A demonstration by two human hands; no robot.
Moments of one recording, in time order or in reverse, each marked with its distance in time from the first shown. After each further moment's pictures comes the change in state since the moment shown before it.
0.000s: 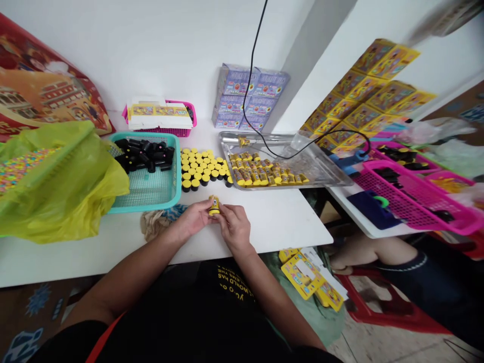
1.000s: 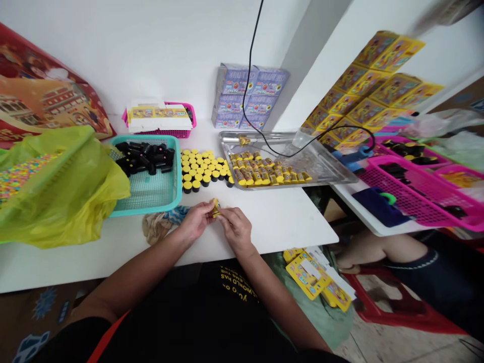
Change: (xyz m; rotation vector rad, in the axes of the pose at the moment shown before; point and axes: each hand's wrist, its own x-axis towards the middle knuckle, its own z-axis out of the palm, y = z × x) left_hand 0.001 -0.009 0.000 0.073 0.259 0.139; right_hand -0.003 0.002 0.004 0.177 -0.025 0.052
